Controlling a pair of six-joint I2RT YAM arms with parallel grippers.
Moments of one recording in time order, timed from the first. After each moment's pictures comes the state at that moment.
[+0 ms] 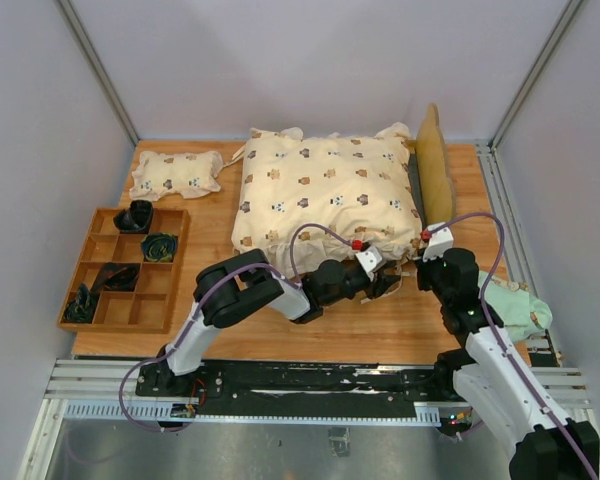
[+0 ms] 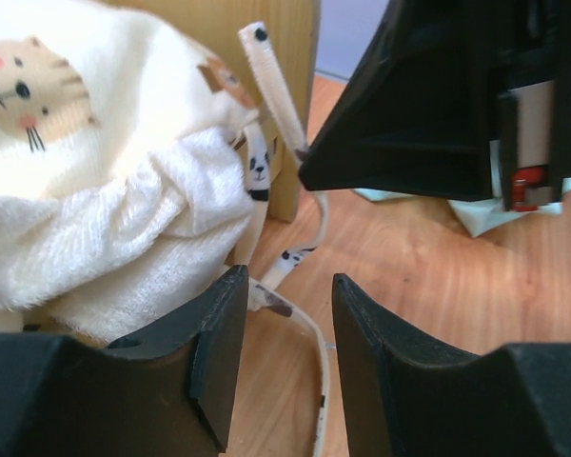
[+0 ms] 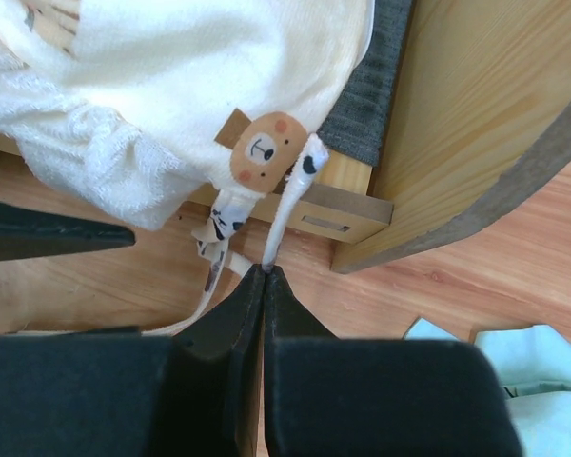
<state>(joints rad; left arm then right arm) -1.09 2.13 0.96 1.23 0.05 -0.07 0.20 0.69 0.34 -0.12 0.02 -0.12</state>
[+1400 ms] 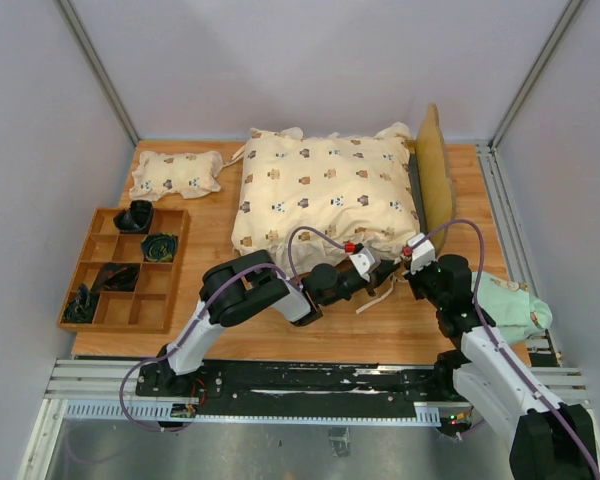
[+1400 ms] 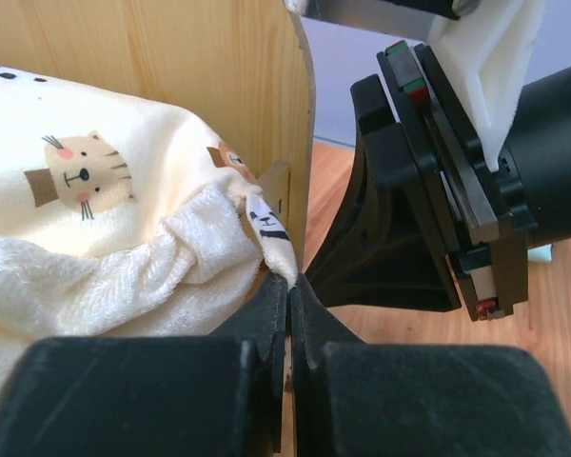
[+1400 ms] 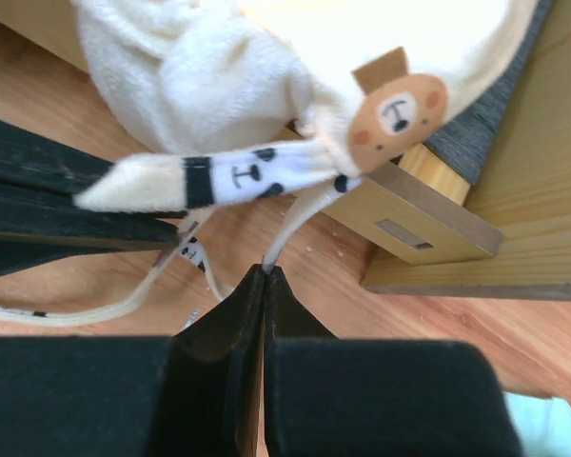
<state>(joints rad) -1.09 2.20 0.96 1.44 0.02 -0.04 0.20 0.75 0.24 -0.01 -0.12 -0.34</state>
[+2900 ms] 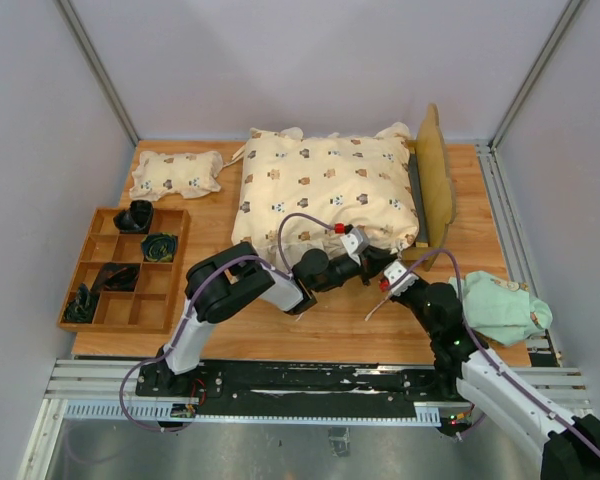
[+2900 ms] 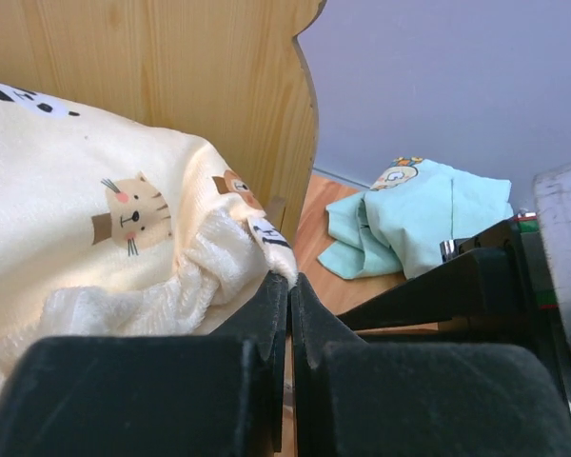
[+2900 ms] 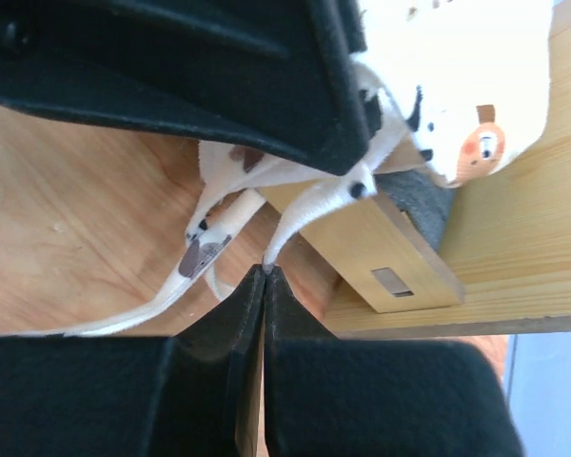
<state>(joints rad) -1.02 2.11 0.95 1.39 0.16 -0.20 0.49 0.57 0.04 0.24 0.12 -0.62</state>
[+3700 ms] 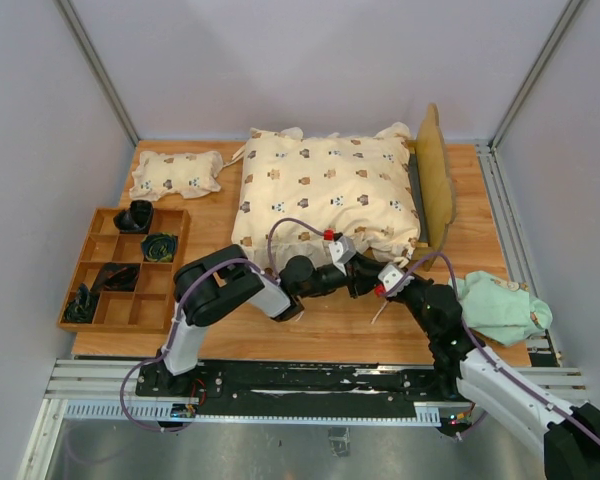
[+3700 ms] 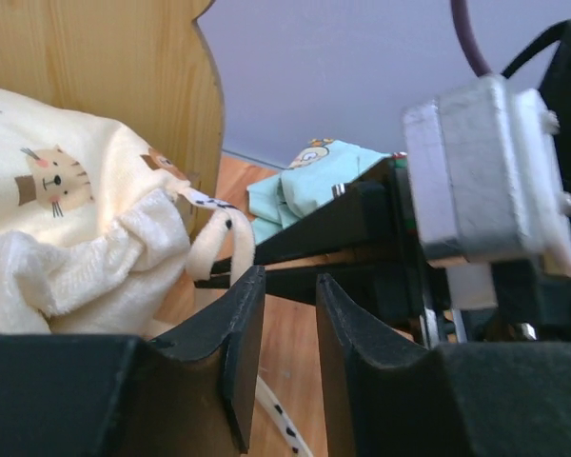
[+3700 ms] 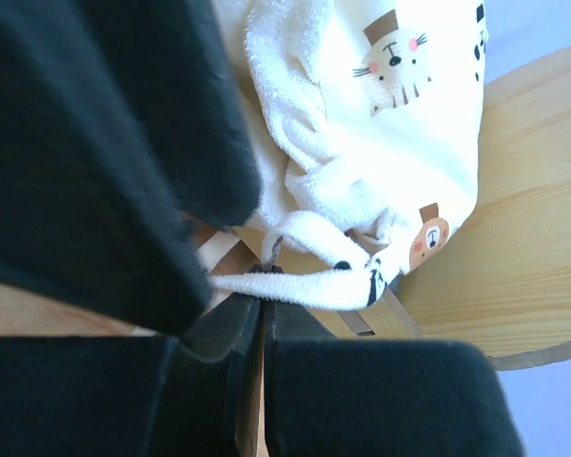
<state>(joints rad) -1.01 2.04 0.82 1.46 0.30 -0.30 0.53 0.61 0.02 0.40 0.13 -0.74</state>
